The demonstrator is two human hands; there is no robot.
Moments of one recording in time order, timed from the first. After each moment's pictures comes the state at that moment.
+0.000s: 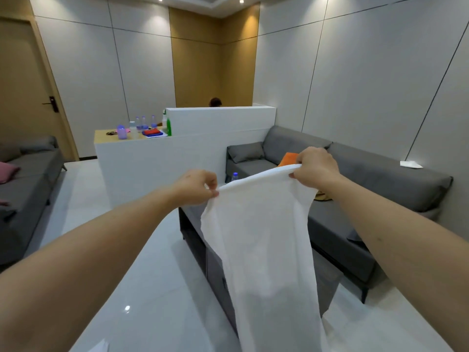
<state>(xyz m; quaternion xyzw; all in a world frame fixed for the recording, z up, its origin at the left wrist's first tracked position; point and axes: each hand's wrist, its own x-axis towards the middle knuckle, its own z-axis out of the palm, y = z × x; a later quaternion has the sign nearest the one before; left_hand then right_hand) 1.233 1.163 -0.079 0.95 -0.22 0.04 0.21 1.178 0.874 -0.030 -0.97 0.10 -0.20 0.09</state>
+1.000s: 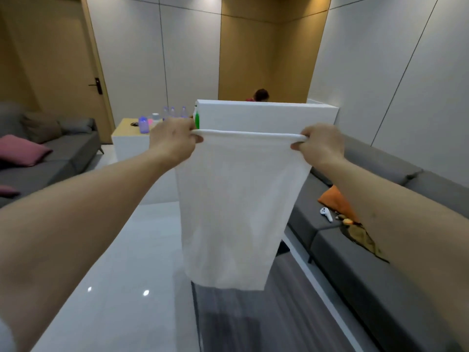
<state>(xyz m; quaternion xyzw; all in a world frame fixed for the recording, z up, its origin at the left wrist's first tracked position) 1.743 1.121 -0.018 0.94 0.01 0.32 0.12 1.750 0.810 0.001 -0.95 -0.02 -0.28 0.18</state>
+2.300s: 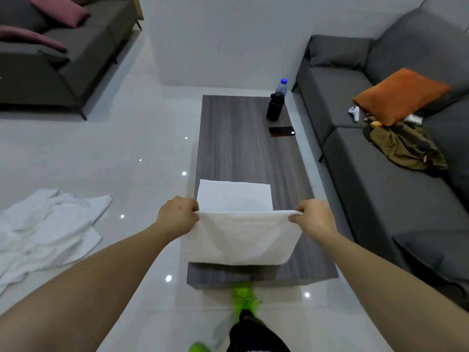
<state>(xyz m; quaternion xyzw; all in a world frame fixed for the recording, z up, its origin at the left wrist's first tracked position) 1.361 0.878 -0.425 0.97 0.16 -0.12 0.14 1.461 0.555 -0.397 -0.98 -0.03 0.14 0.16</state>
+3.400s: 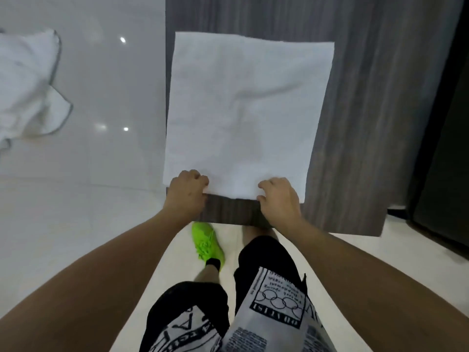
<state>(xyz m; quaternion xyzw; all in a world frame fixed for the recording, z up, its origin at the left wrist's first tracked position) 1.403 0.831 -0.713 0.90 0.16 -0.37 0.18 1.489 0.605 -0.722 -0.89 -0.22 0.39 0.10</state>
